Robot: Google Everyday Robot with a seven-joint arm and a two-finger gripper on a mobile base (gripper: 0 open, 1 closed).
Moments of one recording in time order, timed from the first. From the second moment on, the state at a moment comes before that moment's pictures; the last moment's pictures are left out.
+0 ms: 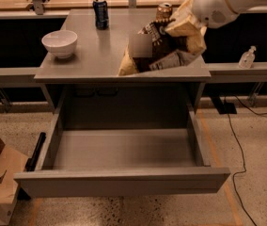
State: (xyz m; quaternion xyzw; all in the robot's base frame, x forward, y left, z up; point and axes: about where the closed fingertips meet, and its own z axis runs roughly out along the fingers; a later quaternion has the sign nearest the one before) arm 0.625 -0.106 1.015 -0.61 0.66 0.05 0.43
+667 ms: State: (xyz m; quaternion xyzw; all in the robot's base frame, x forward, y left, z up) arm 0.735 -0.078 1.072 -0.62 0.58 -0.01 0.53
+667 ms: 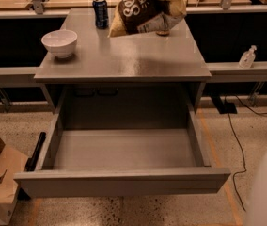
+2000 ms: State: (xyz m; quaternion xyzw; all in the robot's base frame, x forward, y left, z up) arm 0.761 -0.069 1.100 -0.61 0.55 -0.02 0.57
